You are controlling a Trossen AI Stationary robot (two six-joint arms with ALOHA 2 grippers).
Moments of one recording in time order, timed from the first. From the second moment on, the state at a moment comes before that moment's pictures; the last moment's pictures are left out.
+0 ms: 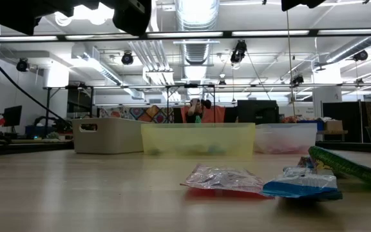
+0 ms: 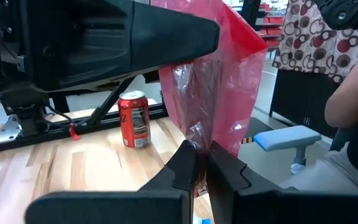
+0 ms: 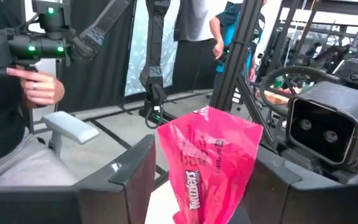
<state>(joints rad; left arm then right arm) -0.44 1.61 0.66 0.93 -0.02 0.01 0.31 1.75 1.02 0.76 -0.37 -0.21</state>
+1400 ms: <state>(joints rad) -0.44 1.30 0.66 0.09 -0.37 -0.29 0.09 1.43 1.04 -0.25 0.27 -0.05</state>
